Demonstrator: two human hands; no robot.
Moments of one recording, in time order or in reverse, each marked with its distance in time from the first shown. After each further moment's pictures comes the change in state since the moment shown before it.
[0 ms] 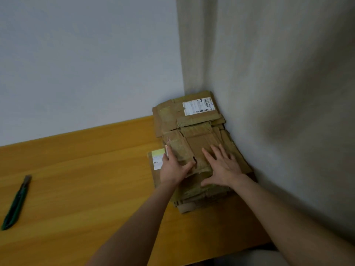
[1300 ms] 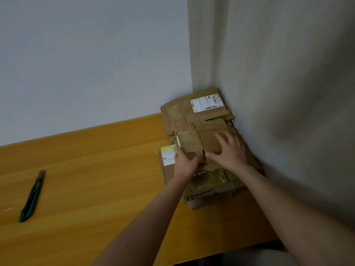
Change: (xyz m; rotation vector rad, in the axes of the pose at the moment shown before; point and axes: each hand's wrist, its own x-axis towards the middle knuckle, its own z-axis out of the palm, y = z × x) left_hand -0.009 0.006 -0.007 -0.386 -0.028 -0.060; right_hand 0.007 -0.012 -0.022 0.384 0.230 0.208
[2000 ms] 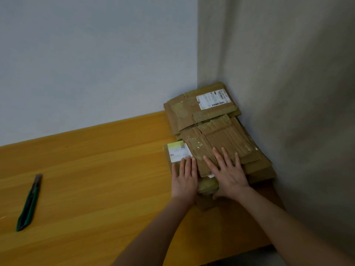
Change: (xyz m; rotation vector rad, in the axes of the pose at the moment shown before) left_hand -0.014 -0.056 -0.020 1.300 -0.142 0.408; right_hand -0.036 -0.021 0.060 -0.623 -0.129 -0.248
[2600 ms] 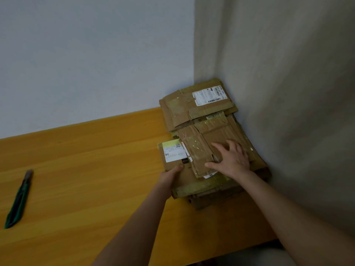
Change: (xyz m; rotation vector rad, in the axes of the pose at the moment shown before) left_hand 0.021 -0.034 0.011 -1.837 -0.211 -0.766; right_hand 0.017 0.036 -0.025 0.494 -0.045 0.261
